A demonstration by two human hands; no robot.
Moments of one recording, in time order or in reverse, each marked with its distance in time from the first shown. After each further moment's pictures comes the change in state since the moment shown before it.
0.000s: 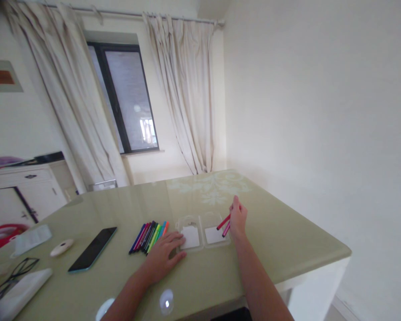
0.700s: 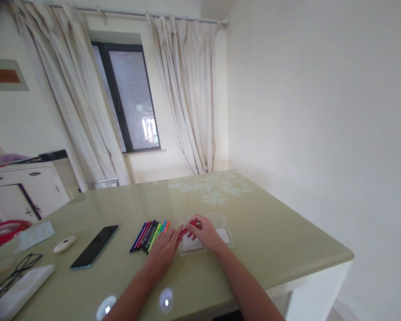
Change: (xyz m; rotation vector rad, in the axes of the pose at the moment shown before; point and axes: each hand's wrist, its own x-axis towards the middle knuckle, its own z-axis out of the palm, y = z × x) left_hand 0.010 -0.001 0.019 0.396 0.233 0.013; right_hand -0.074 -0.008 0.045 0.168 -0.986 0.053
